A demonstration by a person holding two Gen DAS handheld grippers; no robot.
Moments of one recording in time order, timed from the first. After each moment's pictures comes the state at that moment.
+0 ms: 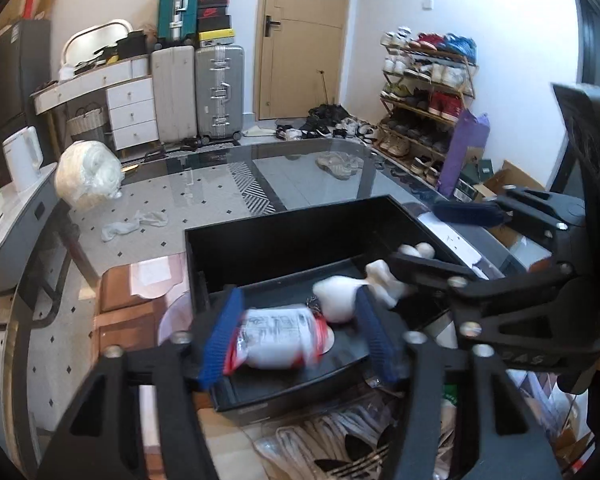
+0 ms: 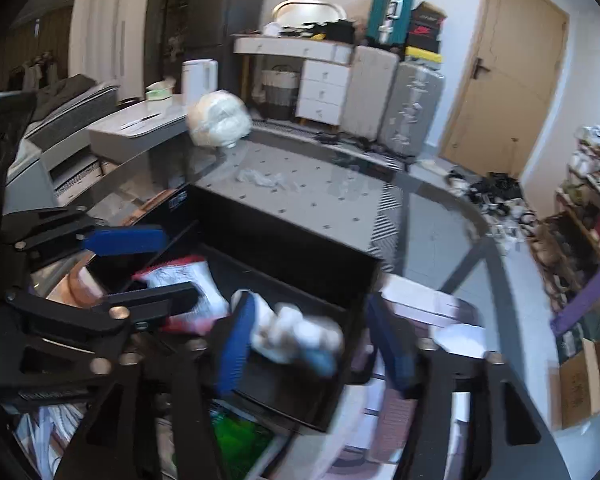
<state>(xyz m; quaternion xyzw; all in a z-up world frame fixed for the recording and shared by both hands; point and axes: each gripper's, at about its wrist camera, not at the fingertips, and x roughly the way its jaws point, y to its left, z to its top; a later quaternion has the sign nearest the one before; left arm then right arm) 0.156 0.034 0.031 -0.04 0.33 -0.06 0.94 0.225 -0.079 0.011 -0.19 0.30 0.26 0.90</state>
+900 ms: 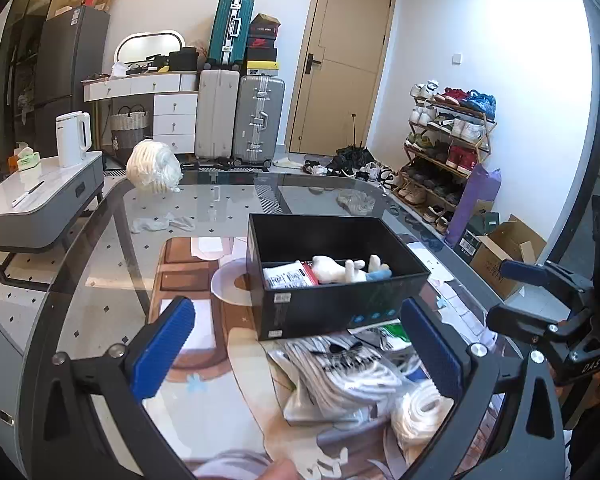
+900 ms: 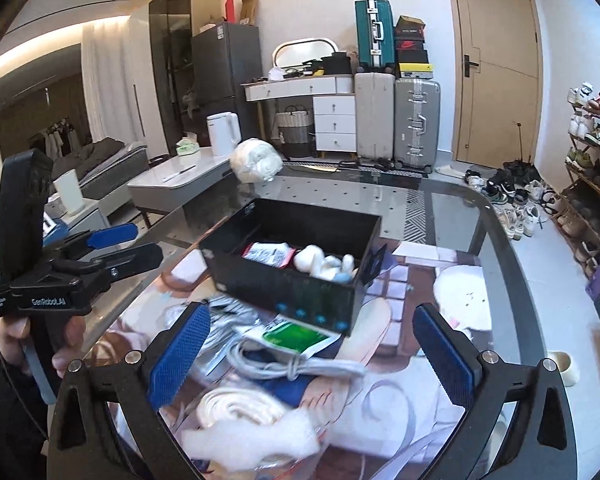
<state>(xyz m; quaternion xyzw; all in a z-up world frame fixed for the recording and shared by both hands) 0.040 0.048 0.056 -0.10 0.26 0.00 0.96 0.103 -0.161 0.035 -0.07 0.27 0.33 0.90</state>
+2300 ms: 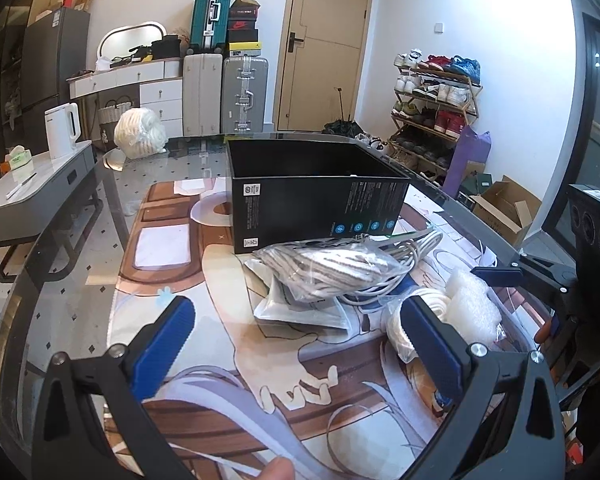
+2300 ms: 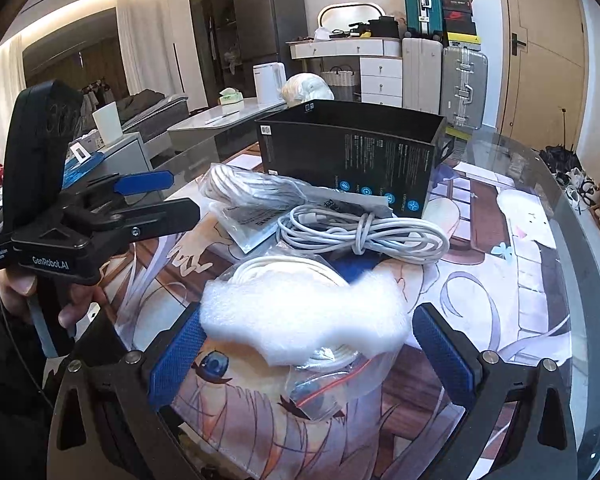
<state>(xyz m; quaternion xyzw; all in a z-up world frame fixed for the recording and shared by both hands) 0.008 0.014 0.001 -0.06 0.30 -0.02 0.95 0.062 -0.155 -0.050 -0.11 0.32 0.40 0.85</state>
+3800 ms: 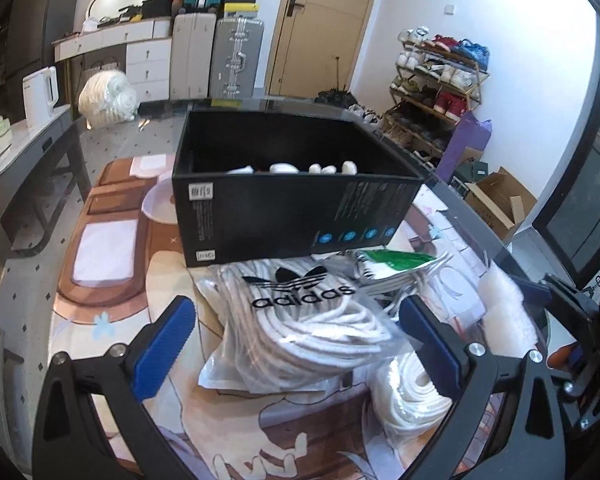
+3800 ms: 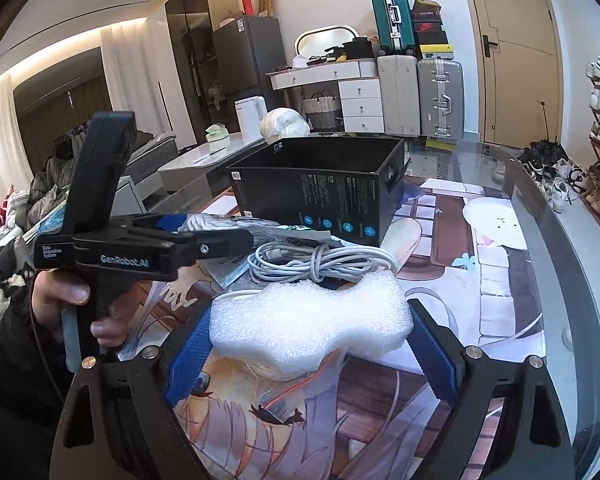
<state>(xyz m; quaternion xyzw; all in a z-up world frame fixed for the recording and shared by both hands) 0.074 0.008 -0.011 -0.10 0.37 -0.04 0.92 0.070 -0.190 -0.034 -0.05 0.29 0.38 0.88</state>
